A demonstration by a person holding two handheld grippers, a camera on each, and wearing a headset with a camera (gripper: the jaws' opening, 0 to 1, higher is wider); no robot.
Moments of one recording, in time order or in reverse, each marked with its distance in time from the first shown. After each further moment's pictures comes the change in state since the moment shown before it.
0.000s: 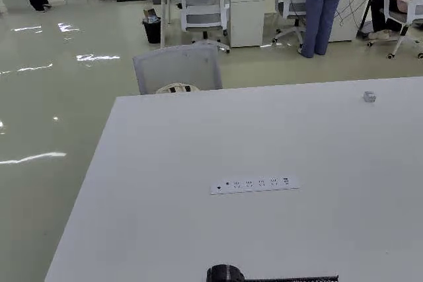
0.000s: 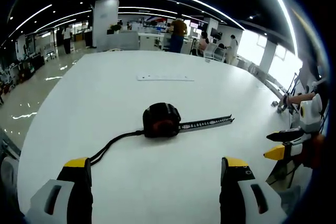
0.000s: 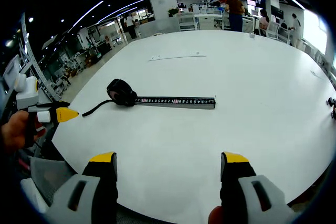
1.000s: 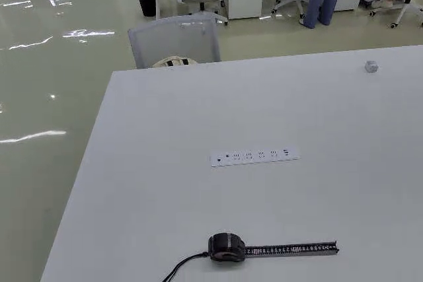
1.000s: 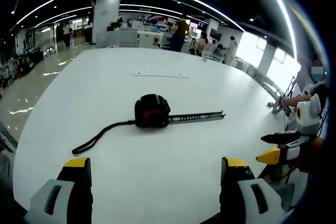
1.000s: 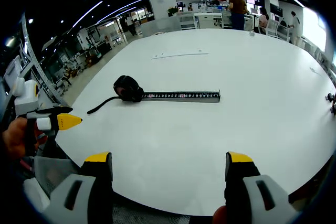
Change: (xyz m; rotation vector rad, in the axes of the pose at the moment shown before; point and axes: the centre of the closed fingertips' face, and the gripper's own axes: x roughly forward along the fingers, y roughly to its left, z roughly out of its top) left arm -0.017 -0.009 -0.016 -0.018 0.013 0.000; right arm -0.009 0.013 -0.005 0.003 0.014 -0.001
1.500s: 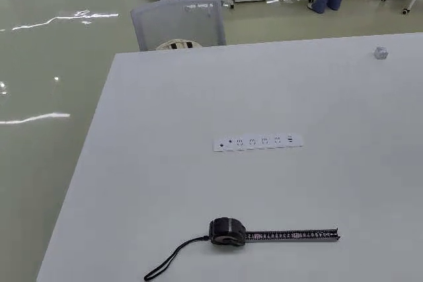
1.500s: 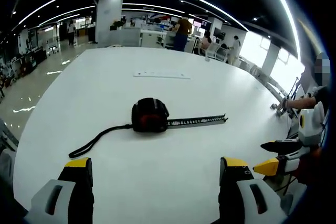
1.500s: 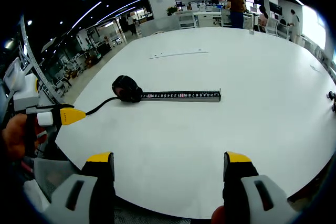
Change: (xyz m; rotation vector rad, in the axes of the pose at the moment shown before) left arm 0.000 -0.010 -0.003 -0.012 0.001 -0.025; right arm -0.002 0.005 -0.008 0.010 -0.005 0.006
